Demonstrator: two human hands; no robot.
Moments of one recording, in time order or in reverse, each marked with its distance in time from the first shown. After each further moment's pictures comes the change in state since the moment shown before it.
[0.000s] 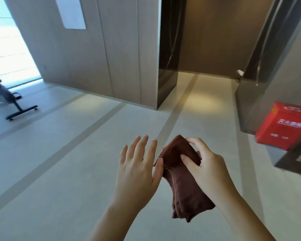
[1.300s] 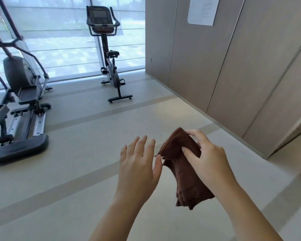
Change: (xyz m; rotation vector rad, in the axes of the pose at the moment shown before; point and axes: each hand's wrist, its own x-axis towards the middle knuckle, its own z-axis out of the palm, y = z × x) left_hand 0.289 -0.588 0.065 0.361 0.205 -0.564; right_hand 0.532 -0.246 0.480 0.133 -0.420 -0.449
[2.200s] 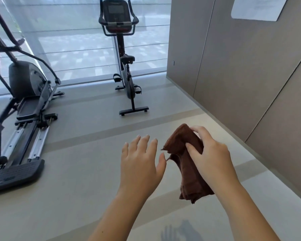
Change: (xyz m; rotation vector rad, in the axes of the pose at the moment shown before) left_hand 0.472 -0.197 0.284 0.163 0.008 -0.113; right_hand 0.575 0.090 0.168 0.024 -0.031 -0.071
